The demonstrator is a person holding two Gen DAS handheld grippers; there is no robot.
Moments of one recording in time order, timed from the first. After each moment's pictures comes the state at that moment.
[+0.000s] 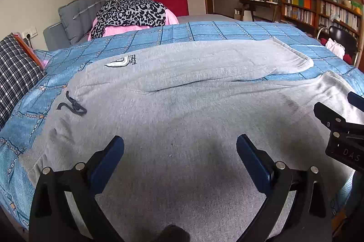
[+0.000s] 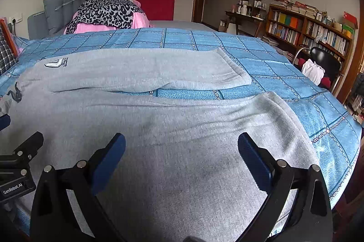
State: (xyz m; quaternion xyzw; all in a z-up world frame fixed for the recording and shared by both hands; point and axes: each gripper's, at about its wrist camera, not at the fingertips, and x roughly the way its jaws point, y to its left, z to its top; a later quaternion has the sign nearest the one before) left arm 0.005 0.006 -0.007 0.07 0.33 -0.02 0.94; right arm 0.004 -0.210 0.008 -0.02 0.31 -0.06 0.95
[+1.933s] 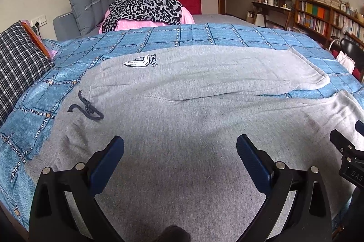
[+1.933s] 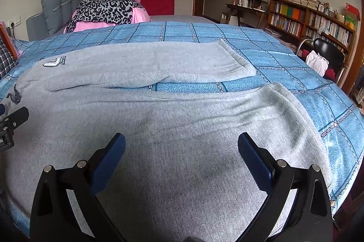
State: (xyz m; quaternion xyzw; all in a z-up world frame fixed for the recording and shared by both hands) left arm 0.034 0.044 0.007 0.04 0.34 0.01 0.94; right arm 0.015 -0.218 -0.008 0.00 0.34 -0.05 0.94
